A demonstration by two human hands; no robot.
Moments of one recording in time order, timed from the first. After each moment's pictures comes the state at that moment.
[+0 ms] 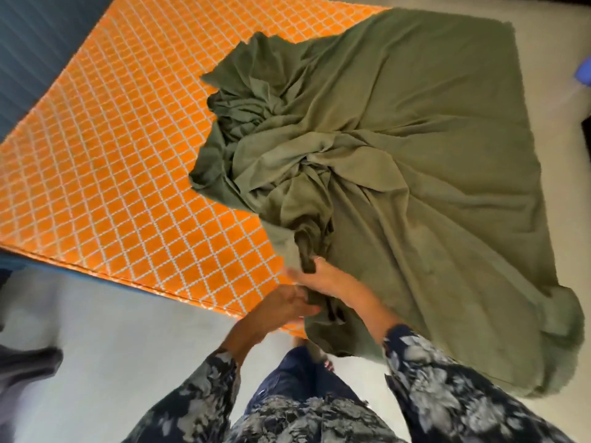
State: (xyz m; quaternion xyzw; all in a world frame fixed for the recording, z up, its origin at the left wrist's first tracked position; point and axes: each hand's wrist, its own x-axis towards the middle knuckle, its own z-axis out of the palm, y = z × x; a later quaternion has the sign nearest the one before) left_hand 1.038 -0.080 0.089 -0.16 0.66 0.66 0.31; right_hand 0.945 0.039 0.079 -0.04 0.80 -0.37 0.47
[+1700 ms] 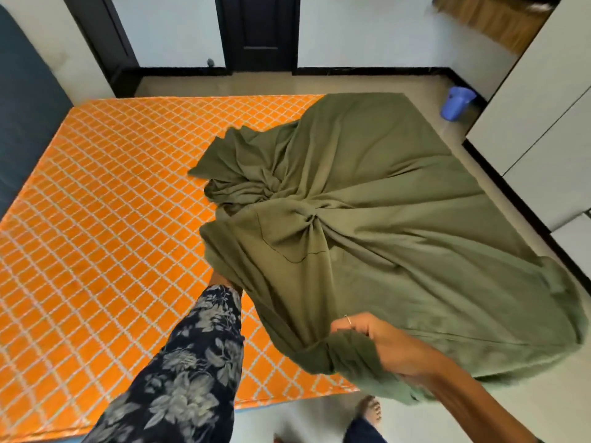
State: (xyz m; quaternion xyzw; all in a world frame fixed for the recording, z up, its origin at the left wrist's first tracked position) left_hand 0.919 -0.391 0.184 -0.41 0.41 0.82 0.03; right_hand 1.042 -0.179 0.239 -0.06 0.69 -0.63 0.36
